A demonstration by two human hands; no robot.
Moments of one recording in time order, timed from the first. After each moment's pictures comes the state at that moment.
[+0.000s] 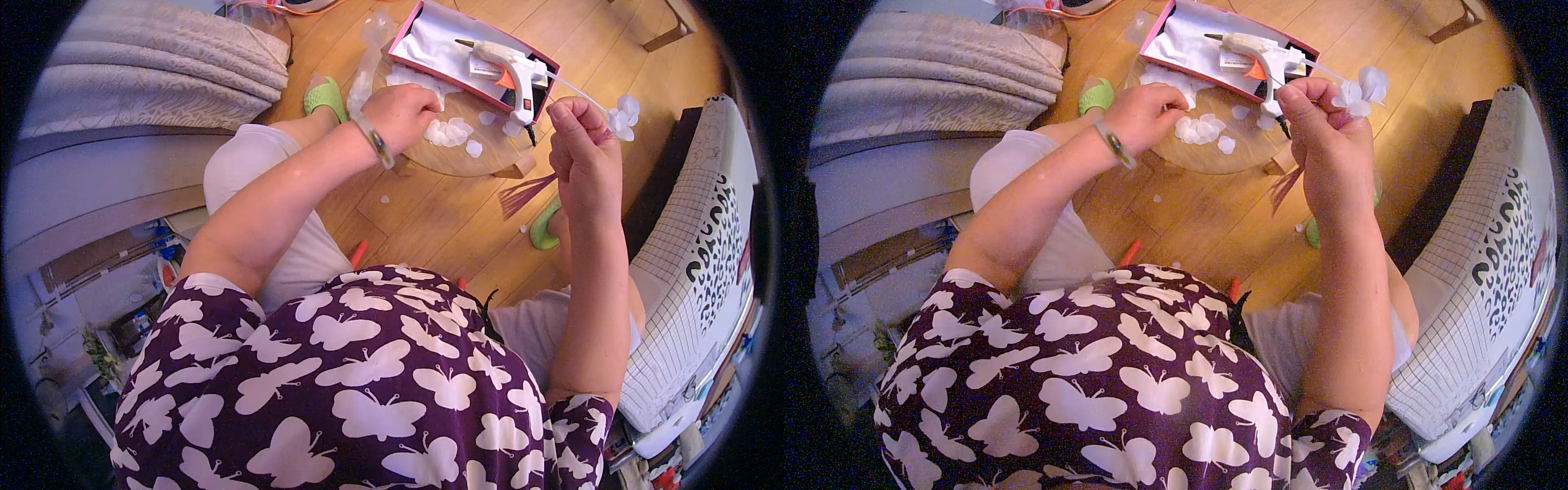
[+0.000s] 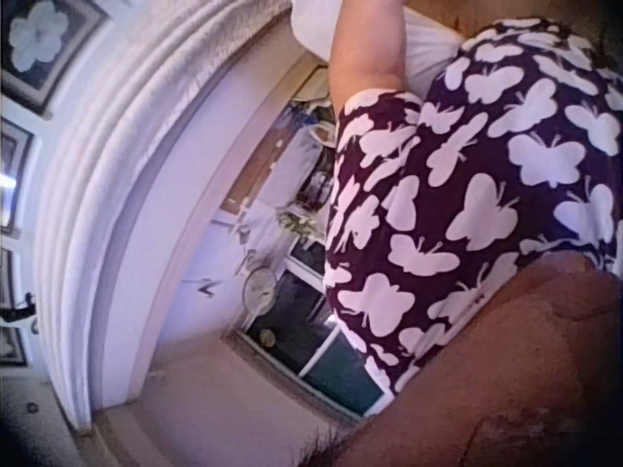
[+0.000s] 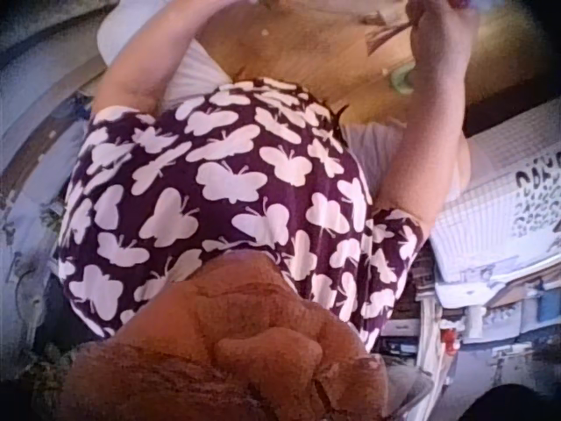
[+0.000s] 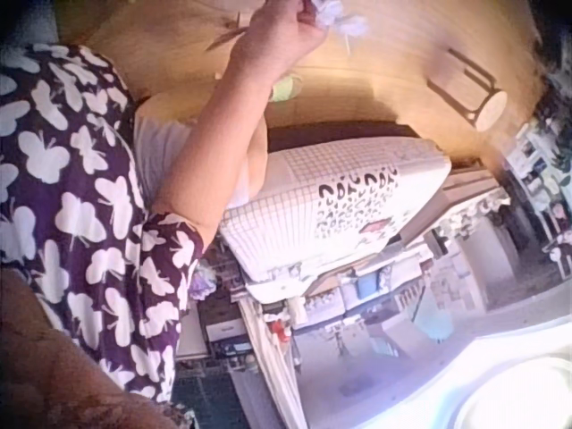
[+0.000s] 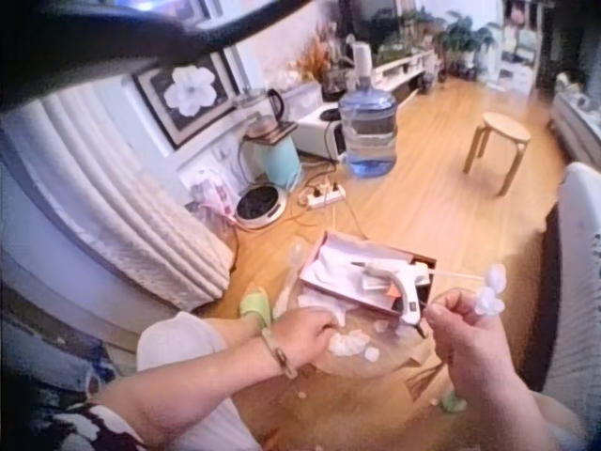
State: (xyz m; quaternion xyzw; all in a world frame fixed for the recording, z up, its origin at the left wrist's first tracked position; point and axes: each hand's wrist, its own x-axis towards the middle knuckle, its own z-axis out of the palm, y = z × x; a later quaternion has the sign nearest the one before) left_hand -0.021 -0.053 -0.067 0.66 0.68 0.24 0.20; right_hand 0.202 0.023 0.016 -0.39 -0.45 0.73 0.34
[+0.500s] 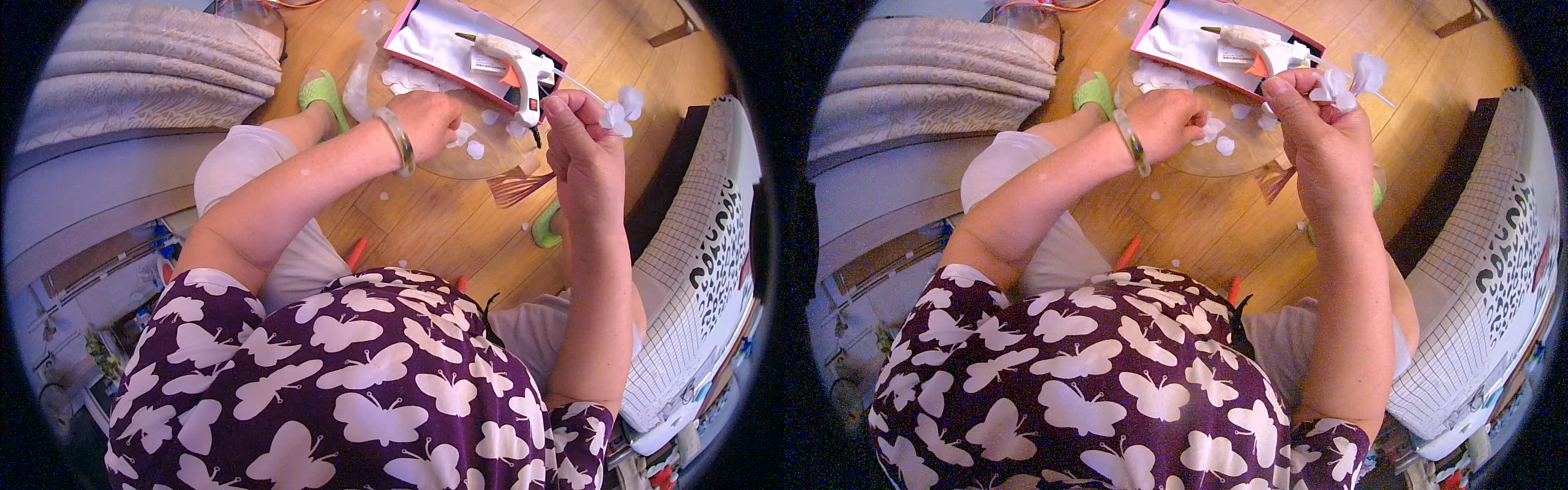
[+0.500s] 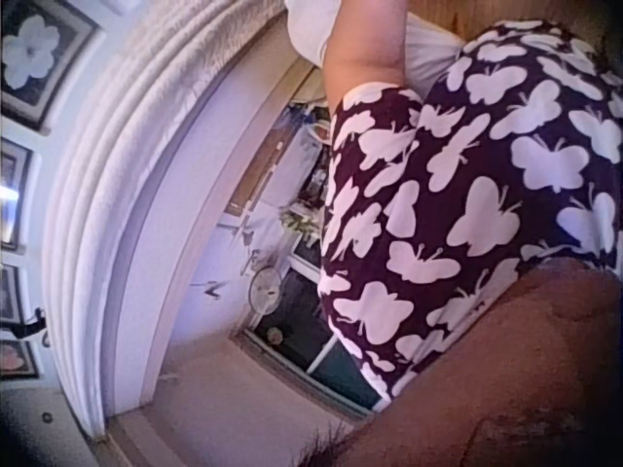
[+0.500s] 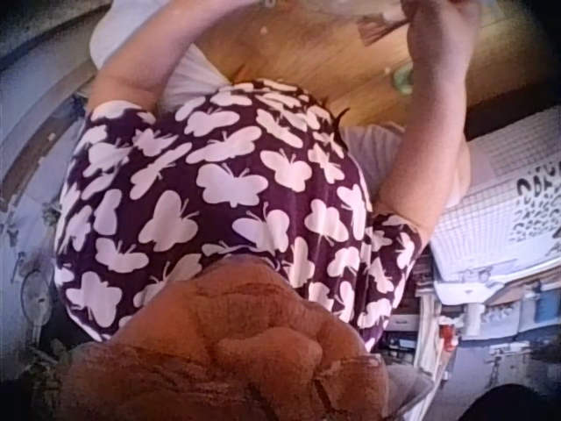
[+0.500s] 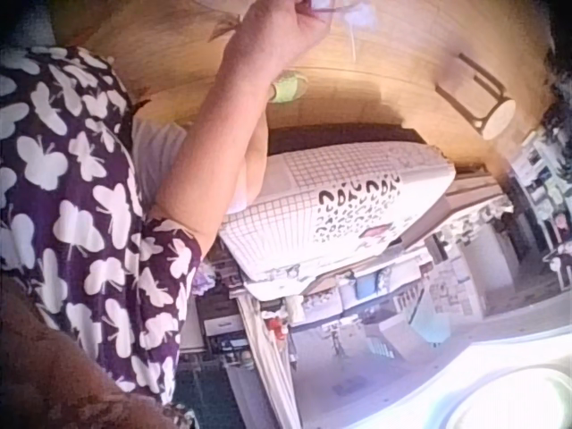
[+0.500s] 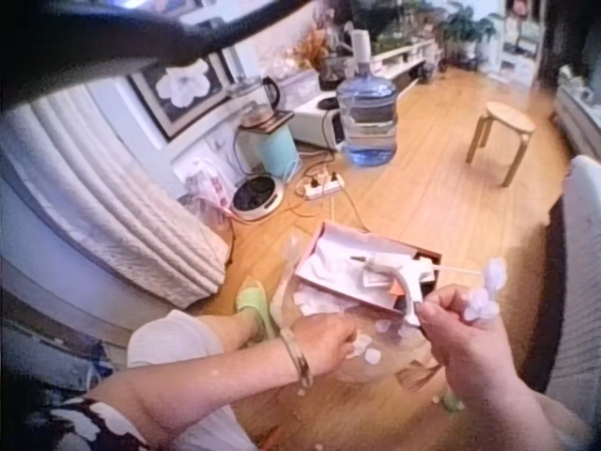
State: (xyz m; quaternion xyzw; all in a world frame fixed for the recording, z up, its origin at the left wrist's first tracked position) left_hand 0.000 -0.035 -0.064 0.69 0.67 0.08 0.27; right_hand 0.185 0.024 0.012 -0.40 -0.45 0.72 0.34
